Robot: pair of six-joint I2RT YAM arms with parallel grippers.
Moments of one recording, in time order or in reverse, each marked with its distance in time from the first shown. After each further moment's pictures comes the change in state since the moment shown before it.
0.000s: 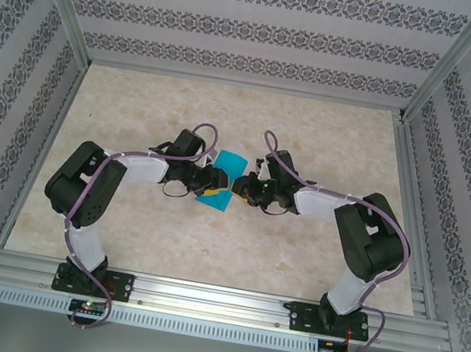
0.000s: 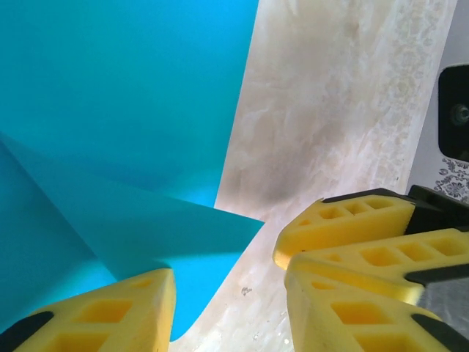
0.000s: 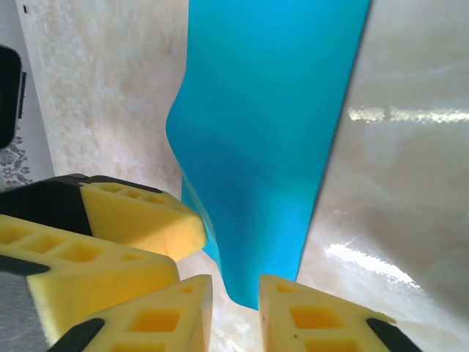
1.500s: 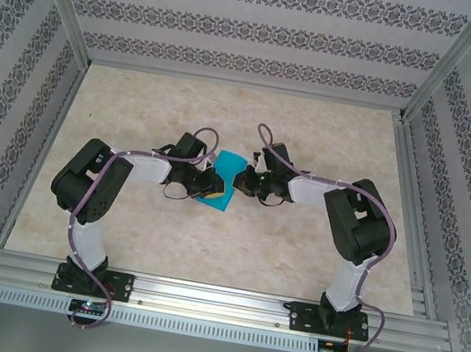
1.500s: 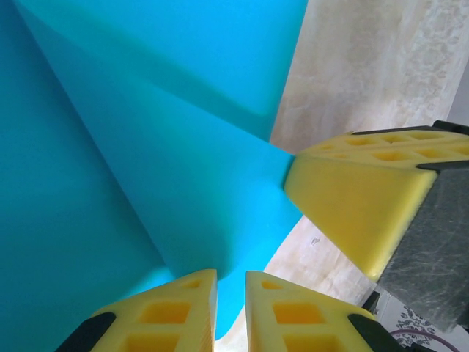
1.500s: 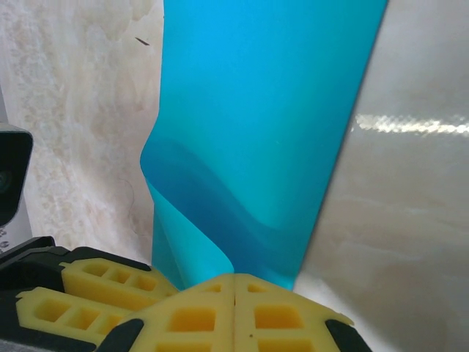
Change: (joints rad) left arm -0.002 0.048 0.001 0.001 0.005 -0.012; right arm -0.027 0.140 0.135 -0.048 0.028 -0.095
